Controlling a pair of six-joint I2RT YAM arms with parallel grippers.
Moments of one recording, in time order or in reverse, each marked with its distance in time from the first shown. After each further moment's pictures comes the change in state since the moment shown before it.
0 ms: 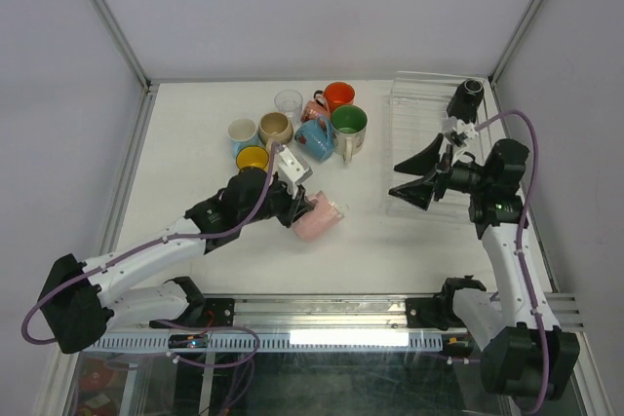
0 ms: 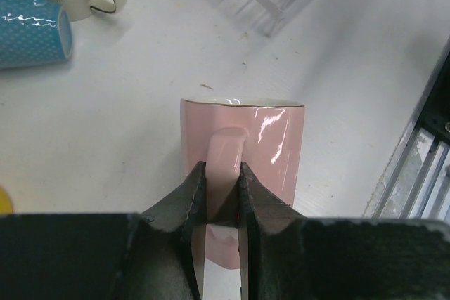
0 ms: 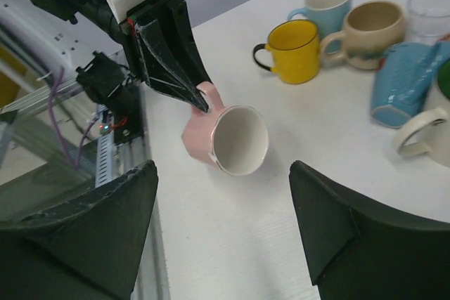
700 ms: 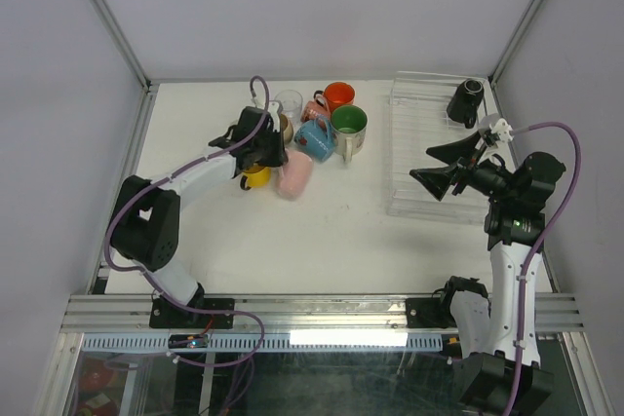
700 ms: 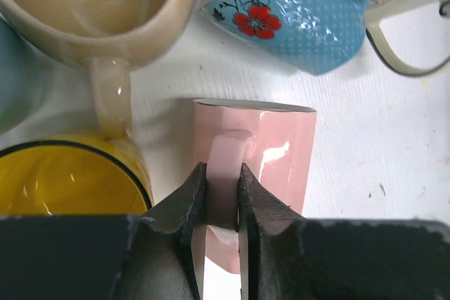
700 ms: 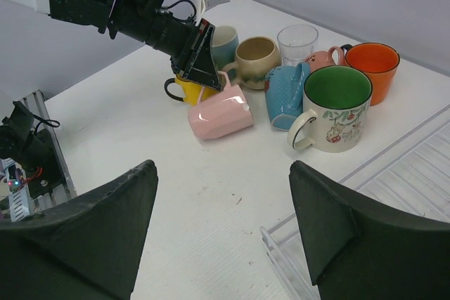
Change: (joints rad) left arm 0.353 0.569 0.391 -0.138 -0.136 -0.249; right arm -0.164 -0.129 0.031 -0.050 0.135 0.005
